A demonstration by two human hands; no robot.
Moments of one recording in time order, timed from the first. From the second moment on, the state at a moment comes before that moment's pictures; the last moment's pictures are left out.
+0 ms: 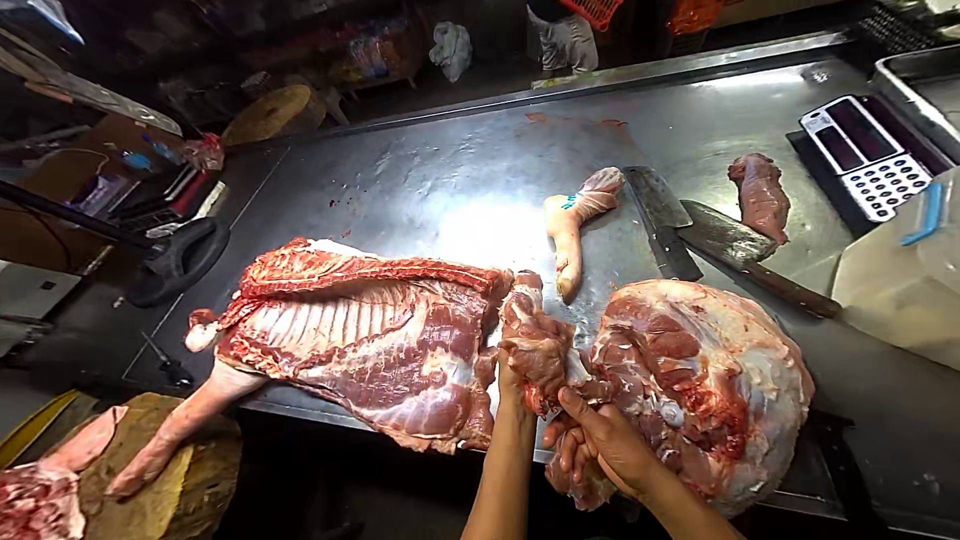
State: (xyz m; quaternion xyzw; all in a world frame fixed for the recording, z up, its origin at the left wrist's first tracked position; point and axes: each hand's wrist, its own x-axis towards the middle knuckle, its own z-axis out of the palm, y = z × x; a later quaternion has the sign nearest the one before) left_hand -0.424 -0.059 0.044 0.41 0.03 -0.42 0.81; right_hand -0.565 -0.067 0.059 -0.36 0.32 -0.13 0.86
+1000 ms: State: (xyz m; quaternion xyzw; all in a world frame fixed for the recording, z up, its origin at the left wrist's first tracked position) left_hand -0.318 -0.161 0.060 0.68 -0.09 -0.42 0.59; right_hand -0.596 -0.117 0.030 -0.67 0.43 -0.17 0.58
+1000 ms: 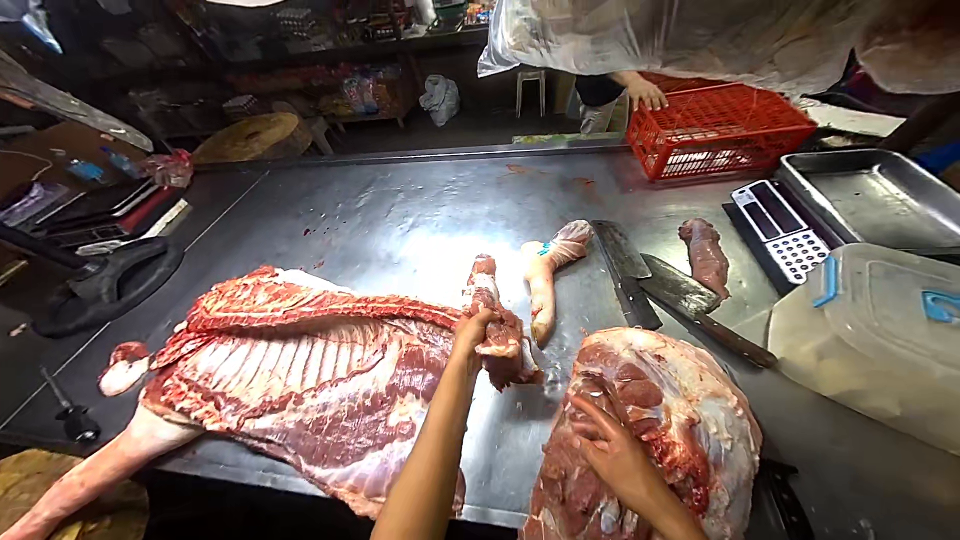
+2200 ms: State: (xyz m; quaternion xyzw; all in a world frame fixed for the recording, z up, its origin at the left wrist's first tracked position) left_hand -0.482 0.048 -0.066 0.81 -0.28 -0.41 0.30; right_hand -0.853 -0.126 -0.069 -0.63 0.71 -0.13 0.27
